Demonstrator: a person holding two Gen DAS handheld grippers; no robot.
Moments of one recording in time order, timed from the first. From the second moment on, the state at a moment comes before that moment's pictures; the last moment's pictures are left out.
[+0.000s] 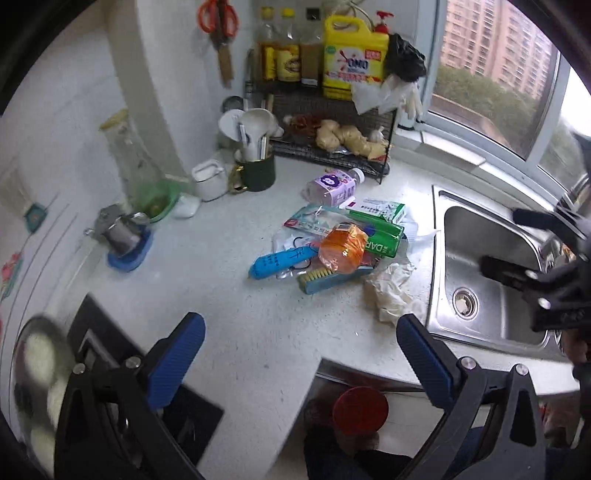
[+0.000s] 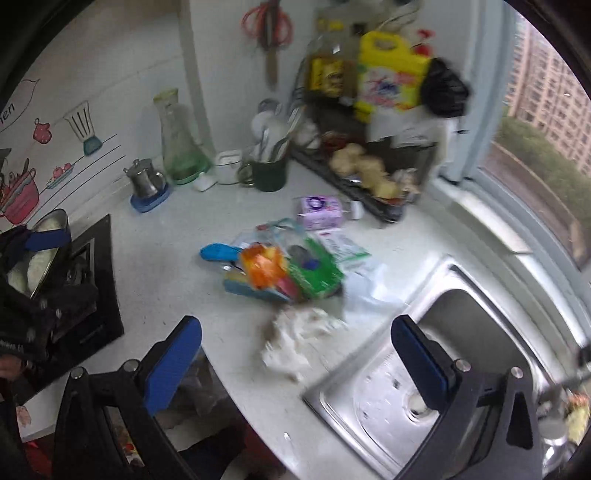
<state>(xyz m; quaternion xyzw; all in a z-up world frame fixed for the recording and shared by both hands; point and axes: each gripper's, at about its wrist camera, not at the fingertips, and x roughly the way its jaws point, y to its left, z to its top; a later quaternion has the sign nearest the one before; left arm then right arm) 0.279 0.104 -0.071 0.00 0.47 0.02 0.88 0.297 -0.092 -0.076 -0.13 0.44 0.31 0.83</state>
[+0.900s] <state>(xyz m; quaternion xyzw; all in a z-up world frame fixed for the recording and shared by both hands) 0.389 0.184 -0.179 0.02 0.57 0.00 0.82 0.402 0.041 -0.201 -0.27 0.53 0.35 0.73</state>
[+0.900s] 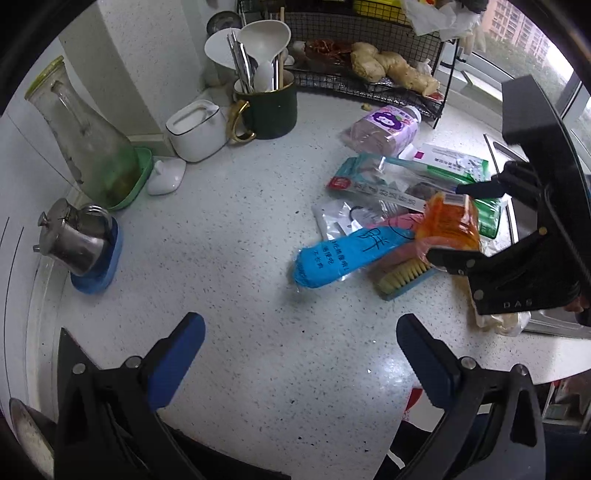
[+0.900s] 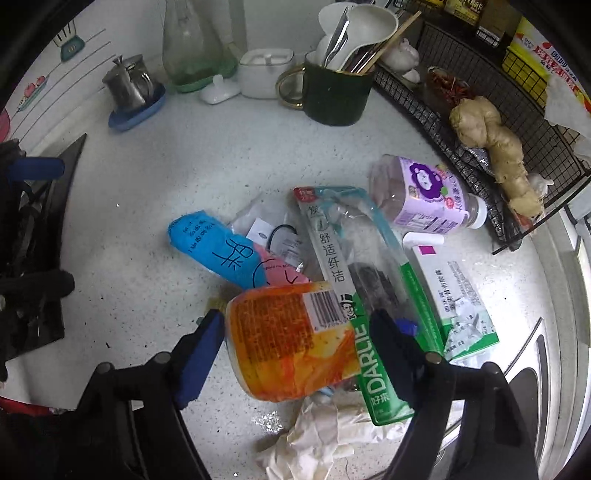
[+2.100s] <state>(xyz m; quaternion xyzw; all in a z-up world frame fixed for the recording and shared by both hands) 0.496 0.100 -0.269 0.22 0.59 -0.19 0.75 0.417 -0.094 -0.164 -0.04 0.58 0.20 0.79</state>
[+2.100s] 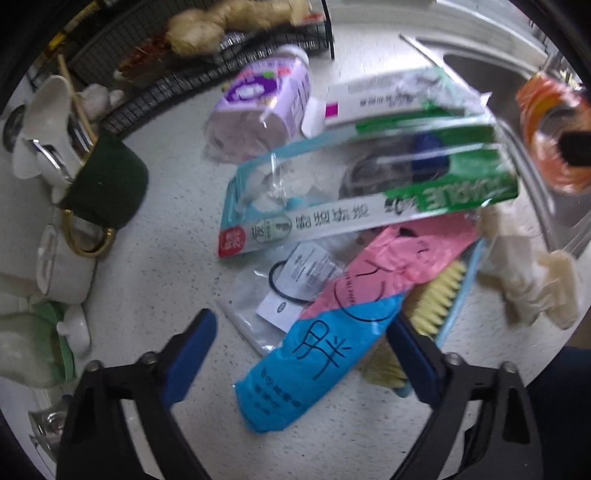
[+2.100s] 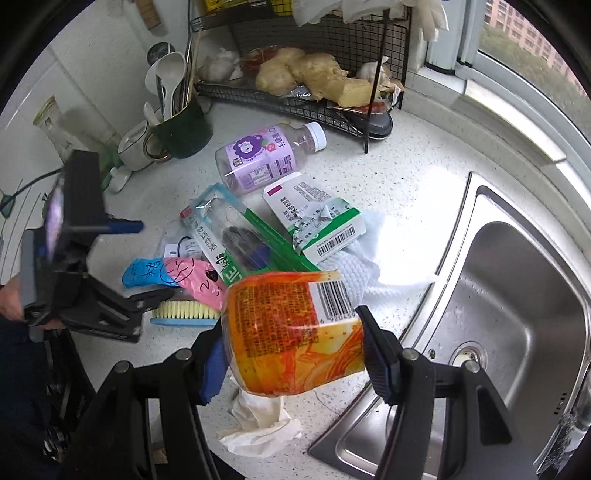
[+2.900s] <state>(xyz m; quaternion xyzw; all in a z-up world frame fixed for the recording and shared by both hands) 0.447 0.113 -0.218 0.08 0.58 -0.11 0.80 0.399 -0.083 -0.165 -0.01 0.60 0.14 0.79</state>
